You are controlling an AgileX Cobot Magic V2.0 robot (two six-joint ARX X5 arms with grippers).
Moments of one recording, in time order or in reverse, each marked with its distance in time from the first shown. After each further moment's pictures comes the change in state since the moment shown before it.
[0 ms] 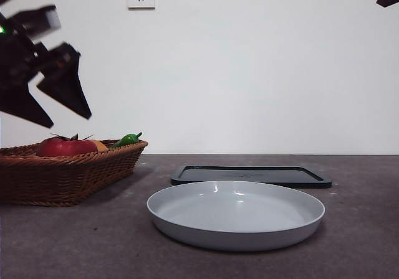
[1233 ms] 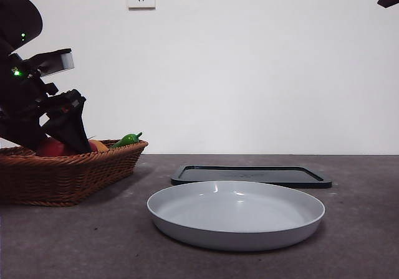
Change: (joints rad) left arm -0.009 0.154 0.007 0.073 -0.064 0.055; right arm 0.000 0.000 0.000 -0.005 0.000 0.000
